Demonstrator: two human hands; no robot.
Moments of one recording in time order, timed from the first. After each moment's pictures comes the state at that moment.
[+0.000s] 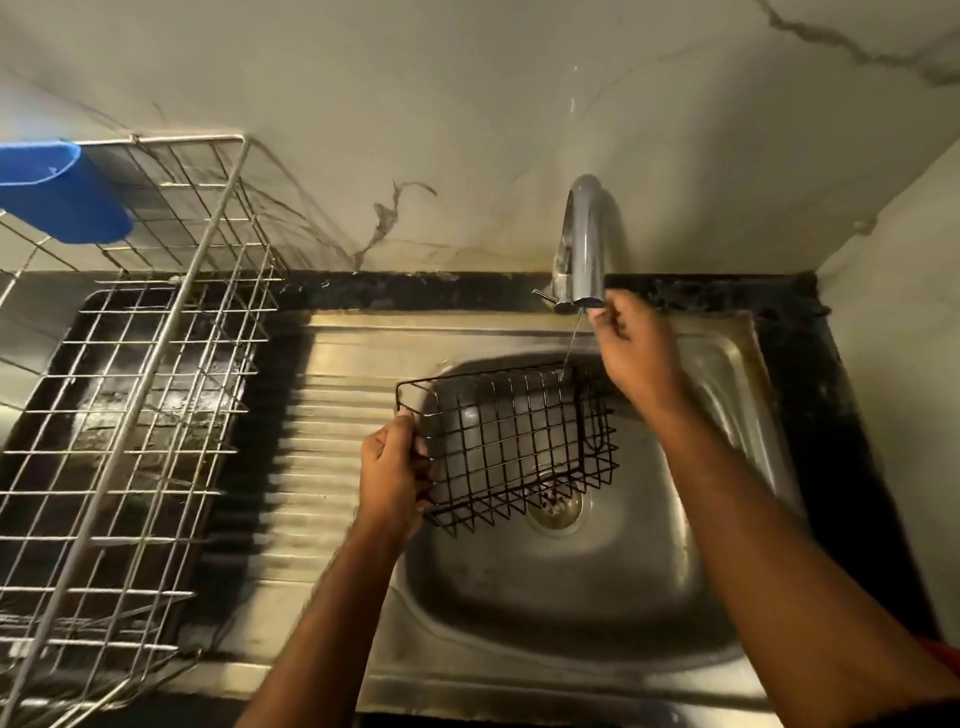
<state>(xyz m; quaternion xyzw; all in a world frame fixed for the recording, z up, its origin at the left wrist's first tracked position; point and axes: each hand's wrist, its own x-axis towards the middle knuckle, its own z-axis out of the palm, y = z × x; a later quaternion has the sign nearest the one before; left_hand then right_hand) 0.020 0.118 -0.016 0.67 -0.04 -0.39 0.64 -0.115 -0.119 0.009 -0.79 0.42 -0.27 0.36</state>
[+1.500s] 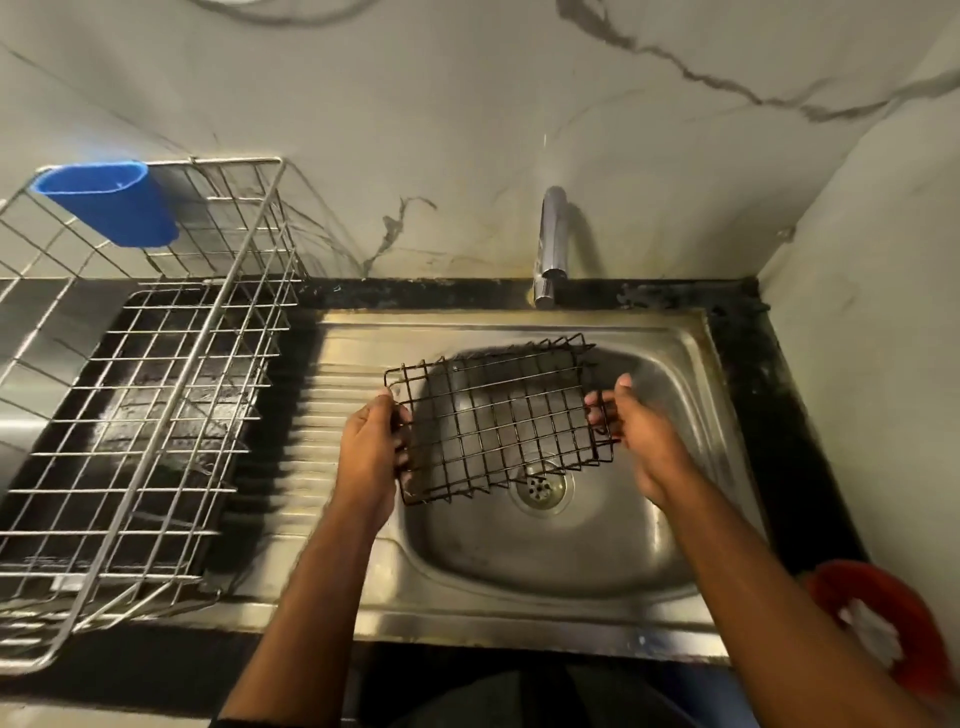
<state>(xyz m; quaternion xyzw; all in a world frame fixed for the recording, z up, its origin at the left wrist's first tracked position) 0.000 0.153 0.033 0.67 -0.04 -0.37 0.64 -0.210 -0.033 -0.010 -0.53 0.52 -0.21 0.64</state>
